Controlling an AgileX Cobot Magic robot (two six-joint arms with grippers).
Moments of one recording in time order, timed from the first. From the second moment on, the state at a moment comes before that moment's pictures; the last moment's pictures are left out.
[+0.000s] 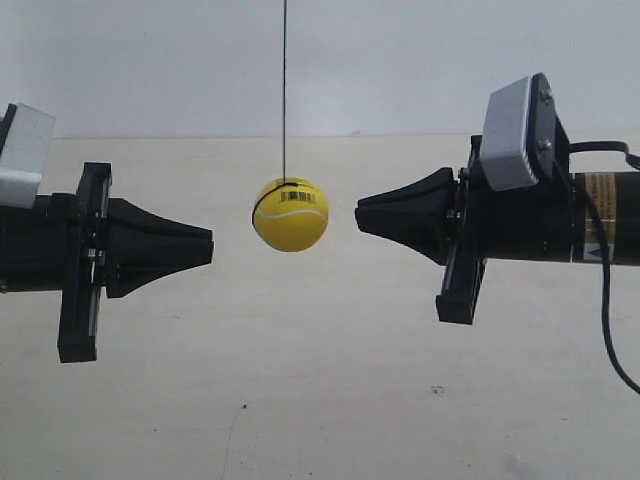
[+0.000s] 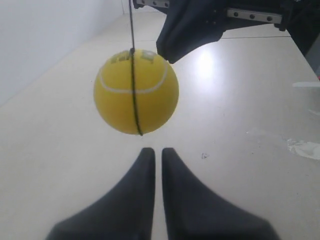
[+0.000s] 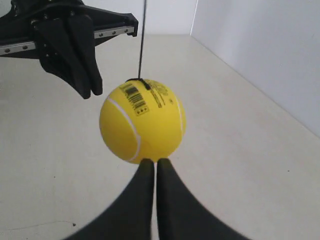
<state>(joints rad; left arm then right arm) -0.01 1.62 -0.60 1.47 -1.21 -0.54 0.23 1.56 -0.64 -1.29 -1.04 0.60</state>
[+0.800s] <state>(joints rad) -0.01 1.62 -0.61 1.46 -1.21 -0.52 0.23 1.66 -0.72 -1.33 -1.11 0.63</state>
